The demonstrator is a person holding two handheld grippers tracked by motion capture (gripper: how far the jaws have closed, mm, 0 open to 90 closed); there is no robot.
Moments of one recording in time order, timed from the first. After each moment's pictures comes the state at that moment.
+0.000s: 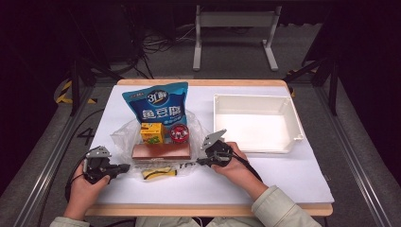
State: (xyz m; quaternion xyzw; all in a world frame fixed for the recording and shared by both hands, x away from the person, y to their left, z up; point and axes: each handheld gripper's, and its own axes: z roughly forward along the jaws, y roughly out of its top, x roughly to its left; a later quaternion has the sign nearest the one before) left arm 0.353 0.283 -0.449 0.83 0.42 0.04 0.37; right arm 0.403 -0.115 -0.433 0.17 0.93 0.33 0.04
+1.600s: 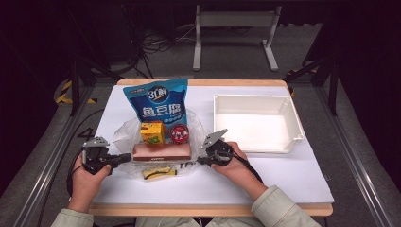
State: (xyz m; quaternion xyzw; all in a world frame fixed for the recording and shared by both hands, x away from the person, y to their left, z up) left arm 0.364 0.277 -0.425 0.80 0.44 0.04 0.41; right arm 0.404 -0.117 -0.434 0.18 0.92 0.34 0.05
